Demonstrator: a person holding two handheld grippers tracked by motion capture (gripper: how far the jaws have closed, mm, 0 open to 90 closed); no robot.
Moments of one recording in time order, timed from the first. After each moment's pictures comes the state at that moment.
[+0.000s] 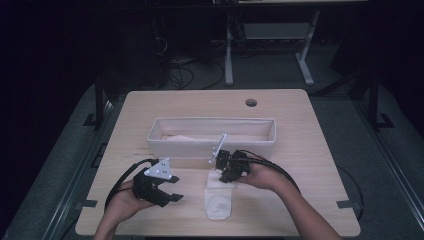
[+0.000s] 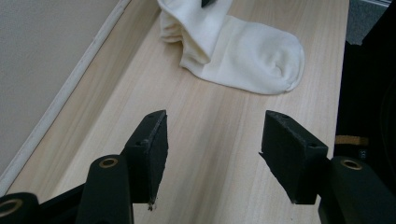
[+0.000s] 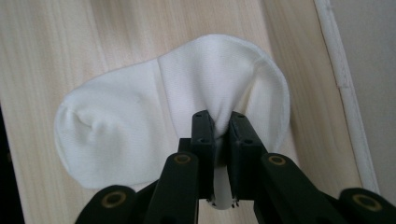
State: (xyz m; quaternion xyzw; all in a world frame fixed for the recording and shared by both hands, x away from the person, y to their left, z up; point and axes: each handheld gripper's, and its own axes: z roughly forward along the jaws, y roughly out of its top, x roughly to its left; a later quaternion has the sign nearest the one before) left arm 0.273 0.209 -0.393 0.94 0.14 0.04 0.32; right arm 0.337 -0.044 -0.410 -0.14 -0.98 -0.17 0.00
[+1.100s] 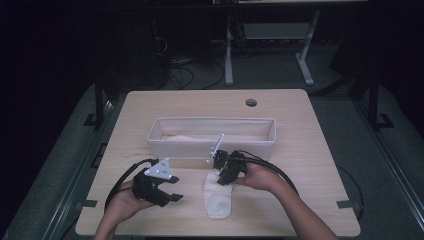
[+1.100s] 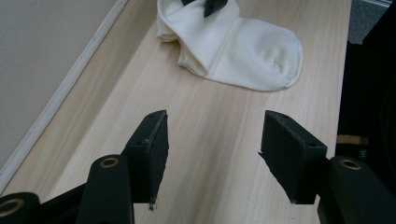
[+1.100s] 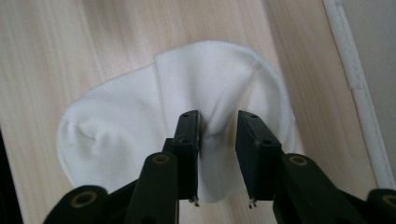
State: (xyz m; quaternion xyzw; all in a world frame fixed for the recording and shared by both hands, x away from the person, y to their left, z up) left arm 0.273 0.209 -0.395 0.93 0.15 0.04 0.32; right arm 0.340 -0.038 -0.414 -0.16 -0.97 -0.17 0.01
